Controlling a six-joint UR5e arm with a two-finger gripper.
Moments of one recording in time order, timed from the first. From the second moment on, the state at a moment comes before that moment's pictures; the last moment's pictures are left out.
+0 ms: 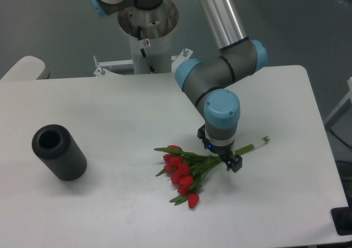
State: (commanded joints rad) arm 2.52 -2.07 -1.72 -0.90 1.65 1.39
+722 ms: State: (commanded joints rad) arm 2.48 -2.11 -1.73 -0.82 1.62 1.37
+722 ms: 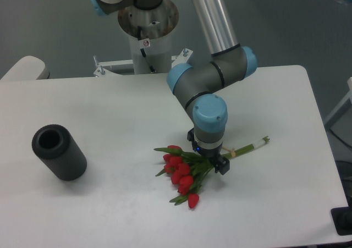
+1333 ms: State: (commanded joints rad) arm 2.49 -2.11 -1.69 -0.81 1.62 1.39
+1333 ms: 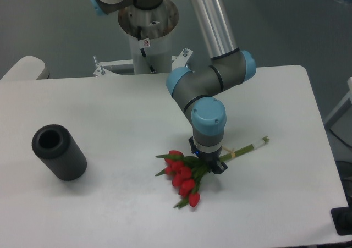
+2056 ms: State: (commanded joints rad) arm 2.52 -2.00 -1.53 -0.89 1.31 1.44
